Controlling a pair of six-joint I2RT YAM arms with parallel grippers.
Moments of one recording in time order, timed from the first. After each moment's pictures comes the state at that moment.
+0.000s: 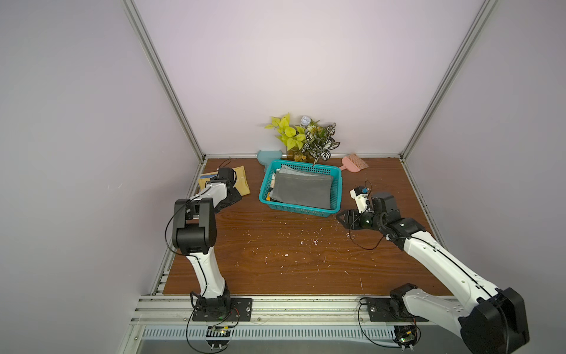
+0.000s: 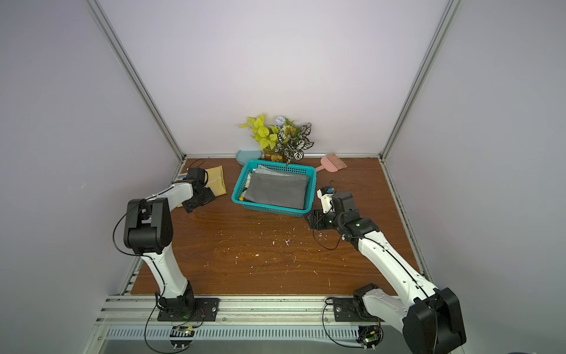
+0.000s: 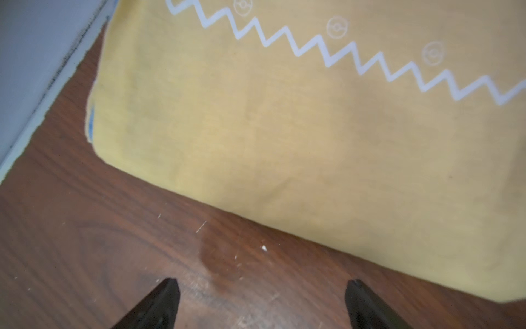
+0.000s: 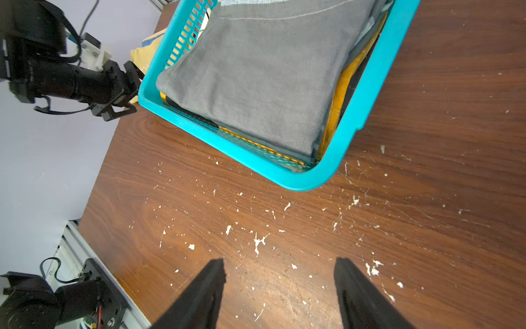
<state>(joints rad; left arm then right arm) 0.07 1.96 1.31 -0.54 -0.26 -0.57 0.40 1.09 0.78 -0.41 -0.29 0.36</state>
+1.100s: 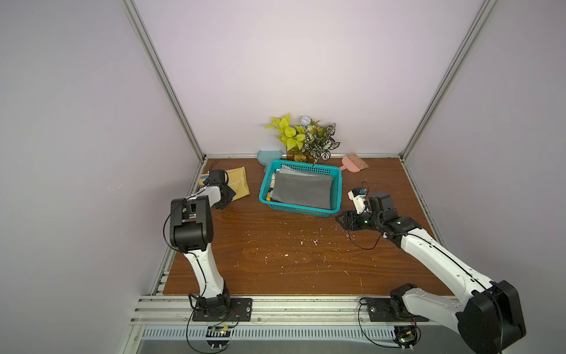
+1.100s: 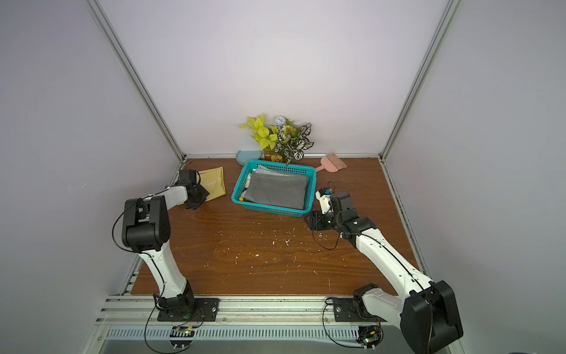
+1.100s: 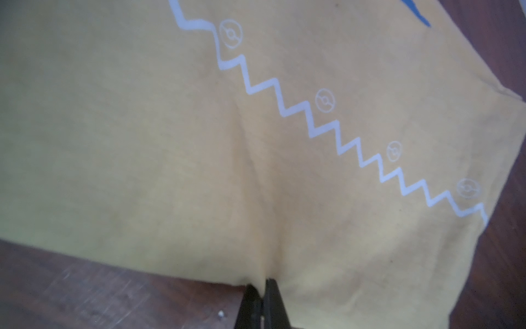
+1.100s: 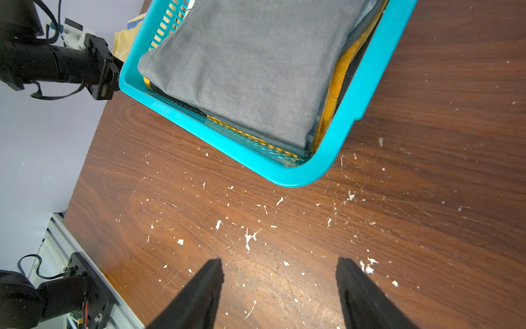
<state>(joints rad) 0.15 1.92 1.18 -0.30 -0.04 -0.71 0.40 1.13 0.79 -0.42 -0.29 0.33</state>
